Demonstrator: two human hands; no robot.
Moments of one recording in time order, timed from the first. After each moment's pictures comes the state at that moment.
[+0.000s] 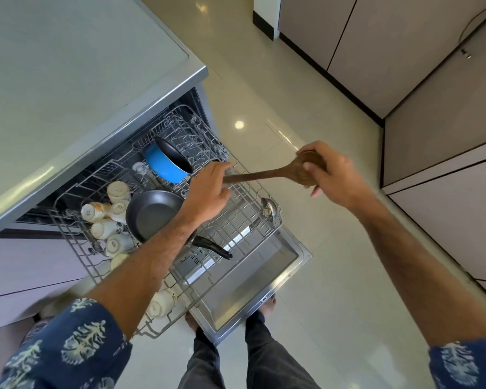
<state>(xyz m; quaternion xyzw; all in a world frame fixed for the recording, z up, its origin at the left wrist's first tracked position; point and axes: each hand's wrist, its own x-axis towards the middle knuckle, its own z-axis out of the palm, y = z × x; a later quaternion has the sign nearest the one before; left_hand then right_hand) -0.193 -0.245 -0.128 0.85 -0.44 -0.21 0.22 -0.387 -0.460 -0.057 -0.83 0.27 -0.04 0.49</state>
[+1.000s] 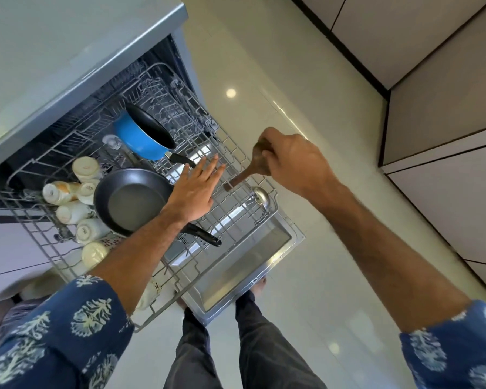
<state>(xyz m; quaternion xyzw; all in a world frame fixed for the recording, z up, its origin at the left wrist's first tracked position) -0.184 -0.227 -0.230 0.80 -0.54 -0.22 -0.12 -0.327 -0.426 -0.095 -0.94 0.22 0.05 0.27</state>
